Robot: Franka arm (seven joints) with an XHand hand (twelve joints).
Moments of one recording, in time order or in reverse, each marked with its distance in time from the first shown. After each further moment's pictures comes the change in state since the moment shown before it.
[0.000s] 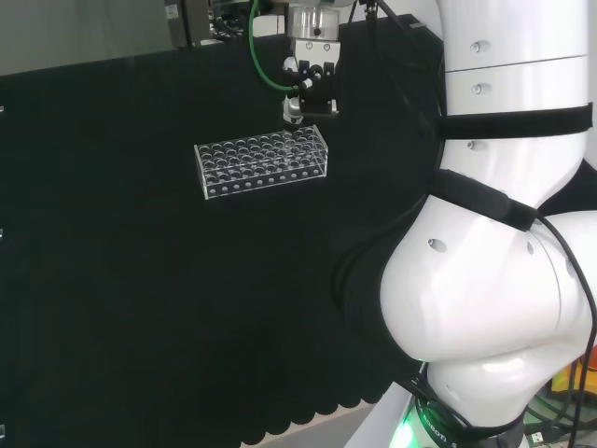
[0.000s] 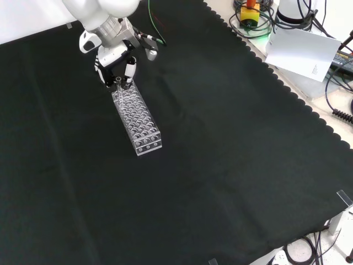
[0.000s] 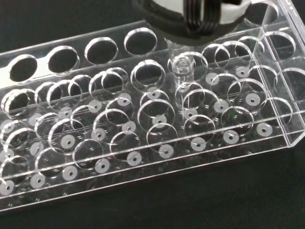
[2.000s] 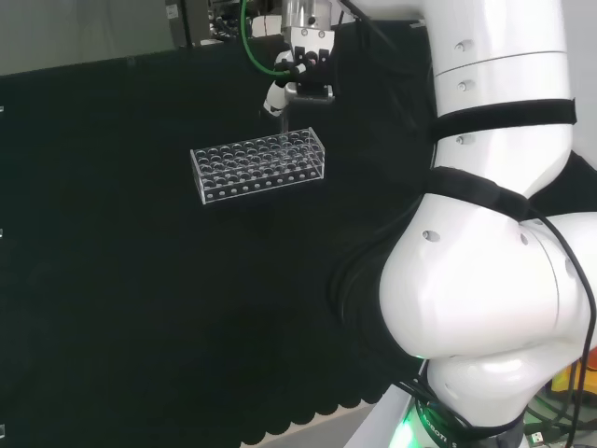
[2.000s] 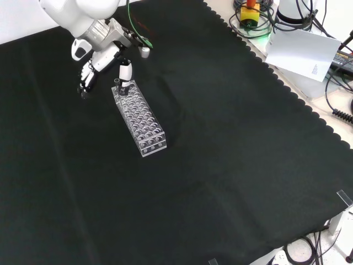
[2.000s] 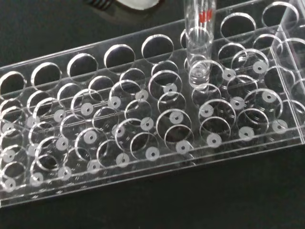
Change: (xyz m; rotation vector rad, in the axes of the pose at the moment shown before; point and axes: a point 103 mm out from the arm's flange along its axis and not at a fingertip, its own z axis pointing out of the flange) arm 0.010 0.008 -0.015 0.152 0.019 -0.059
